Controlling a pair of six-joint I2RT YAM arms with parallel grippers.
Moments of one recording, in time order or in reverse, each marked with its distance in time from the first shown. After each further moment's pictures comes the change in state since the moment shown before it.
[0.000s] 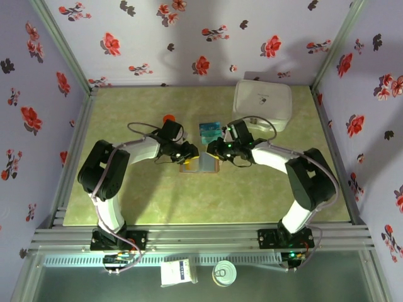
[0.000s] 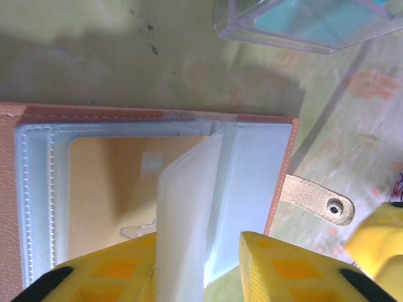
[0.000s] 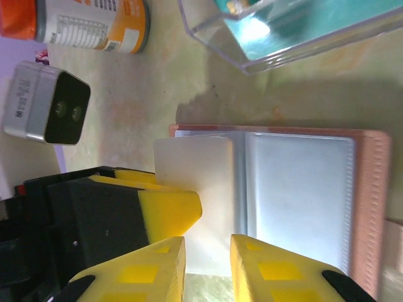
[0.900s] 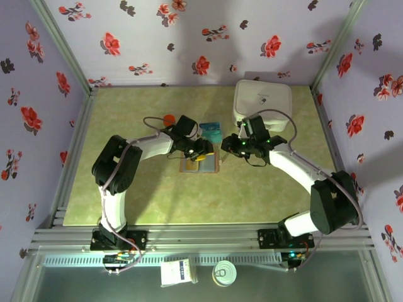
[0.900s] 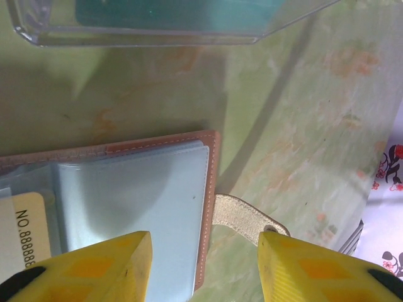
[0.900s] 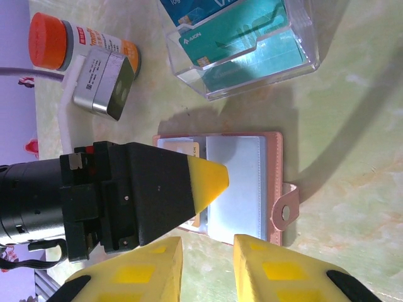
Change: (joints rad) left arm -0.084 0.130 0.178 -0.004 0.025 -0.014; right arm -0.069 -0.237 0.008 -0.269 0.110 -0.124
